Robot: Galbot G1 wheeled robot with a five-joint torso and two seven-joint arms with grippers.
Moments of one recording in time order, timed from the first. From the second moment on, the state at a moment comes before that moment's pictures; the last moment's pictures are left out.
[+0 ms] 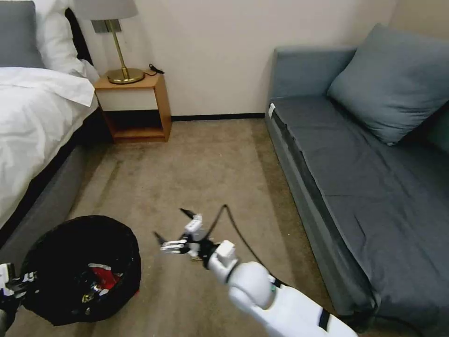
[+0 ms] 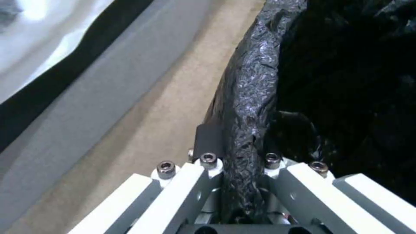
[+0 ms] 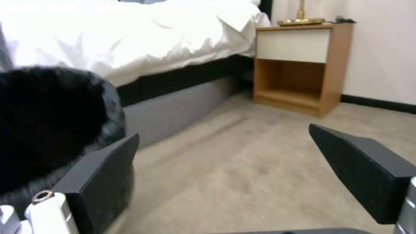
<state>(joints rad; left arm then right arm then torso) 1.76 -1.36 -1.32 -2.16 -0.56 0.70 0.03 -1.02 1.20 -0.31 1.79 0.28 0.00 0.00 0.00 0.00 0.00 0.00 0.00</state>
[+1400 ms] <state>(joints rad) 1.76 -1.35 -1.35 -2.13 -0.57 0.69 0.04 -0.93 1.14 -0.40 1.34 0.21 -0.15 -0.26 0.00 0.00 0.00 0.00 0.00</state>
